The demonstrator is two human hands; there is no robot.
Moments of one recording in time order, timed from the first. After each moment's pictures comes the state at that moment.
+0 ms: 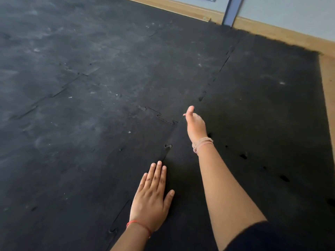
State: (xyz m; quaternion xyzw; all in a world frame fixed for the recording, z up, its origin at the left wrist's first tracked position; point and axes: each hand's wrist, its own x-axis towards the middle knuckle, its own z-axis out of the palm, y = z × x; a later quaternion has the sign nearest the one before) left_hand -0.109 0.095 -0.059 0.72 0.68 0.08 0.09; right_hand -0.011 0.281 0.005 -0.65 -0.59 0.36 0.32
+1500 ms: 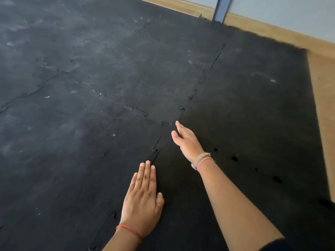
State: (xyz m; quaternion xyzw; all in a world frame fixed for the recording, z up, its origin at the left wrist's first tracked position) left_hand -0.101 0.118 -0.064 0.72 0.68 0.09 0.11; right_hand 0.028 0.271 -0.044 -0.56 -0.63 0.48 0.24
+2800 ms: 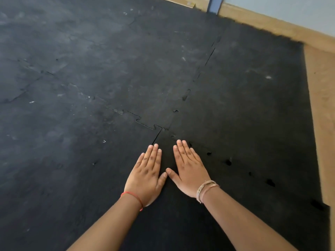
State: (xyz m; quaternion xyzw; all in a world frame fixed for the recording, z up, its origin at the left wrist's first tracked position) left_hand -0.098 0.191 -0.069 0.78 0.62 0.00 0.11; right_hand 0.060 0.228 -0.066 -0.53 -0.84 0.11 -0.06
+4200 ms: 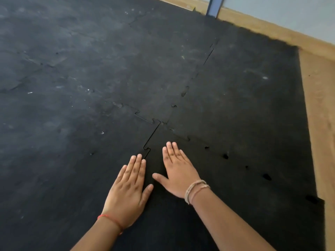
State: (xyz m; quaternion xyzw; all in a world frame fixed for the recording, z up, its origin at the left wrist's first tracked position) left_hand -0.116 0.132 -0.057 0.76 0.64 0.02 0.09; right_hand 0.038 0.206 -0.052 -0.51 -0.84 0.17 -0.11
